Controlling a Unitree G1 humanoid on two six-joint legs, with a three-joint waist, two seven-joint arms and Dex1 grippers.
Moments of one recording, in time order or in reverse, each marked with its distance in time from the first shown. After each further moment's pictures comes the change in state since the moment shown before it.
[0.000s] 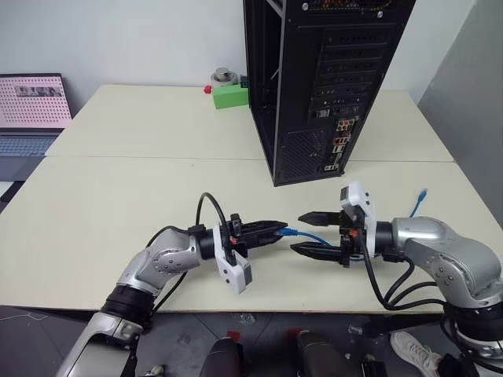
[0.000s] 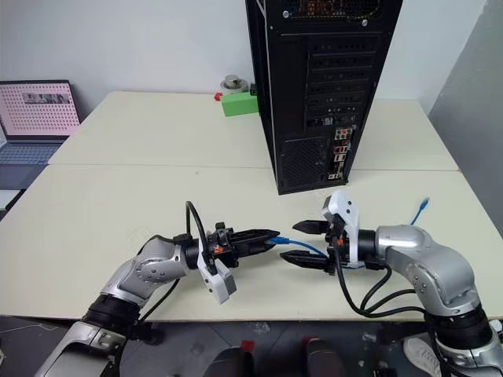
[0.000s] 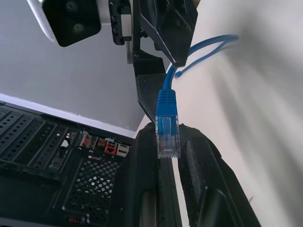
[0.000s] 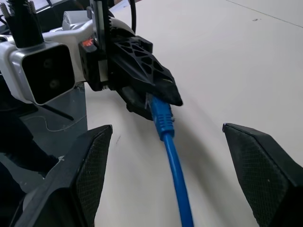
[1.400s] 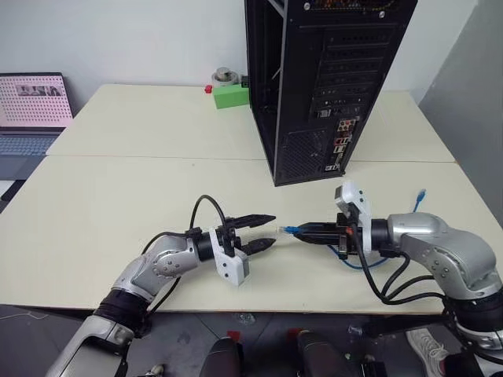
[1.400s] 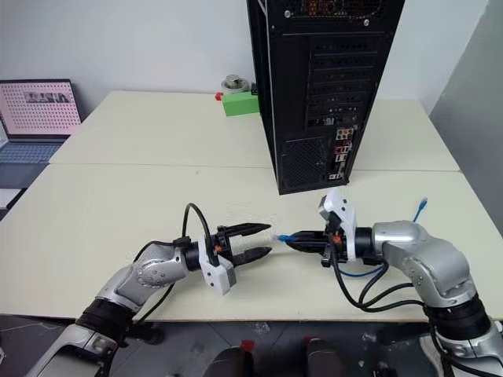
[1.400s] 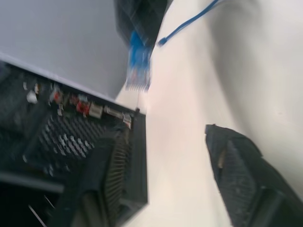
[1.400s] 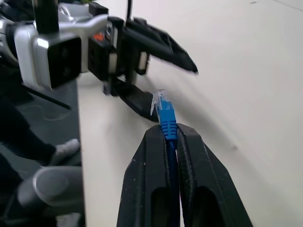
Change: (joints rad) left arm 0.053 0.051 -0.067 0.021 -0.156 0.222 -0.044; right arm -0.007 -0.090 0.011 0.032 -0.039 -0.029 -0.007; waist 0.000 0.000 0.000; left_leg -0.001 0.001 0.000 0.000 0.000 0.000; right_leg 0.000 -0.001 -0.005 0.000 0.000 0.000
